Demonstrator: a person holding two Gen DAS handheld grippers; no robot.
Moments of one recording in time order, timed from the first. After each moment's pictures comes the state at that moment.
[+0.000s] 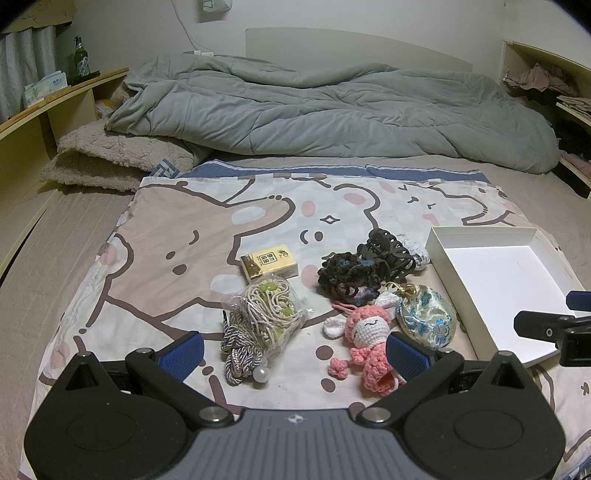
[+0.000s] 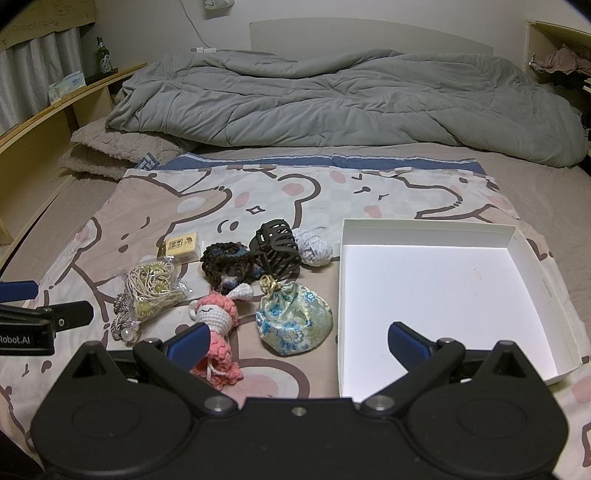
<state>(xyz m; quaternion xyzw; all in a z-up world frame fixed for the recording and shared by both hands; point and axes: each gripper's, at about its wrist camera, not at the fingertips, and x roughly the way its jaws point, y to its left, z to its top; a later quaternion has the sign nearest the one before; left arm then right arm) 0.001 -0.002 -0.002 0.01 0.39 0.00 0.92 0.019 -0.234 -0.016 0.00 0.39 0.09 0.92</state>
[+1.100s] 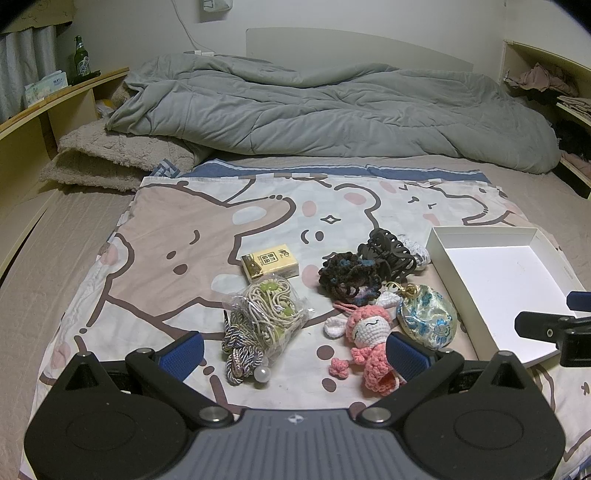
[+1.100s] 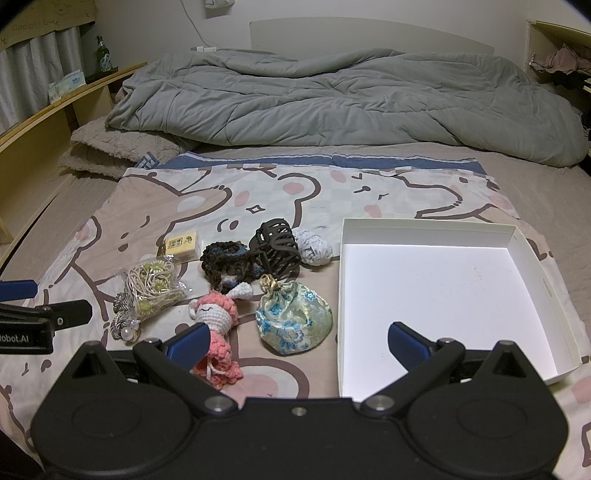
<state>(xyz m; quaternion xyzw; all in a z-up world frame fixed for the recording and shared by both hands) 0.001 -0.002 -0.002 0.01 0.39 0.00 0.92 0.020 -0.235 -0.015 0.00 0.39 0.09 0.92</state>
